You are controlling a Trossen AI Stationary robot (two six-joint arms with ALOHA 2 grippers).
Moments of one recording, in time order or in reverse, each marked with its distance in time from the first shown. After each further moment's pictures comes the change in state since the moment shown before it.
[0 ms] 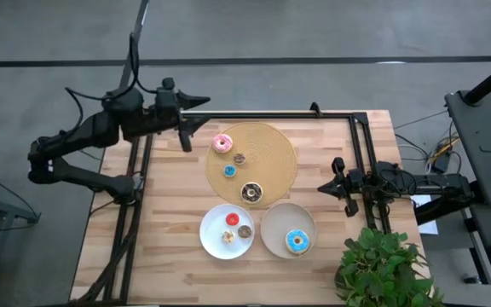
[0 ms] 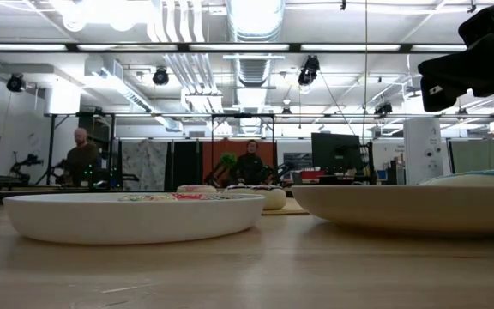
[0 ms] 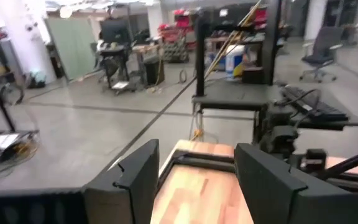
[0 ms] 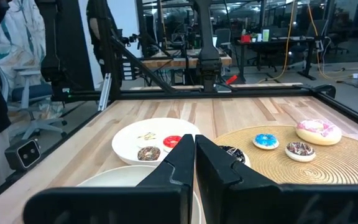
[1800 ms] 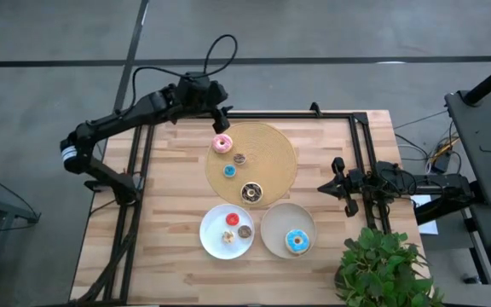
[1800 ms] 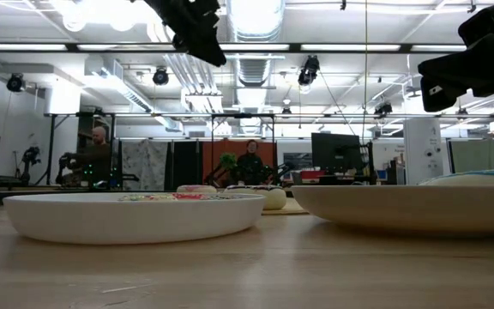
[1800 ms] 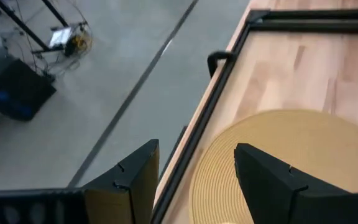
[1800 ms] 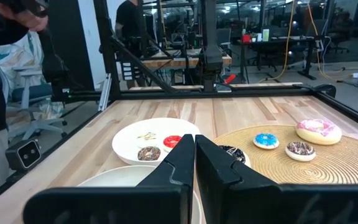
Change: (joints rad) left arm 0.267 0.382 0.093 -0.218 -0.034 0.185; right arm 0.000 0.000 0.000 0.000 0.000 0.003
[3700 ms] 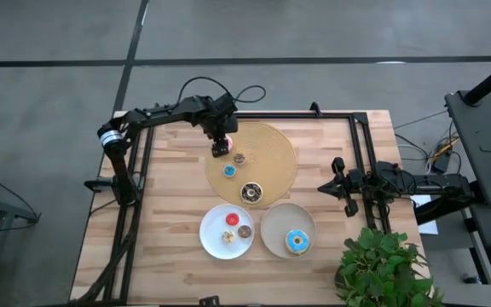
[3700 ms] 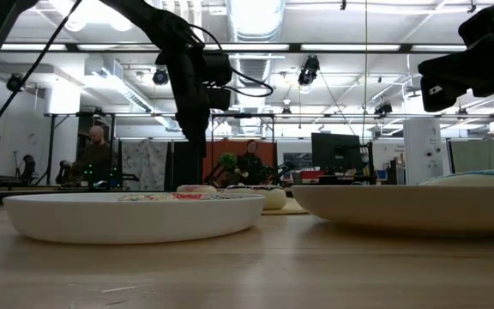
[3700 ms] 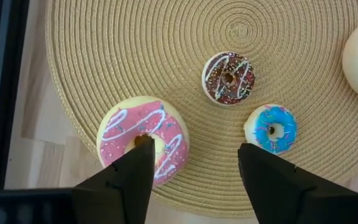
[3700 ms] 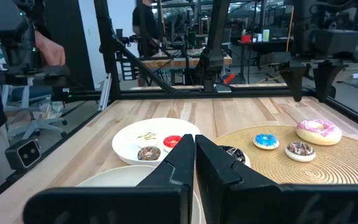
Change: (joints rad) left arm 0.074 0.361 -0.001 -0.364 0.292 0.082; right arm 0.000 0.000 0.000 0.000 0.000 -0.004
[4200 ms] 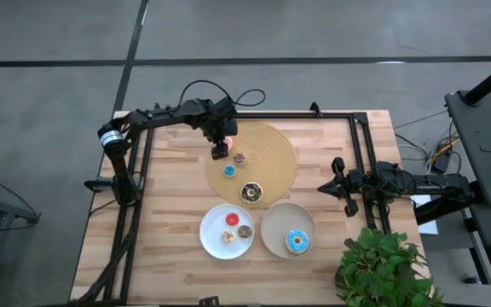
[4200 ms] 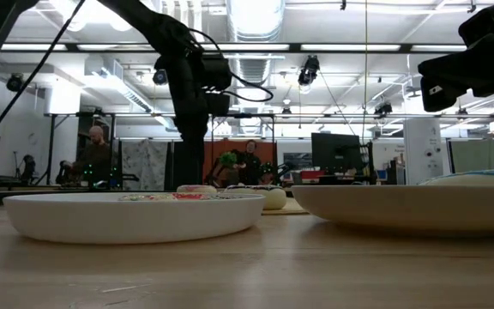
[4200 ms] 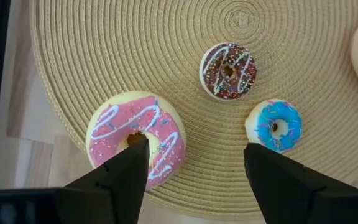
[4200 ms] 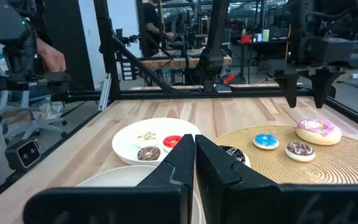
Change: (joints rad) left arm -0.004 0.002 -0.048 0.039 -0.001 0.001; right arm 0.000 0.000 0.000 0.000 0.000 0.000
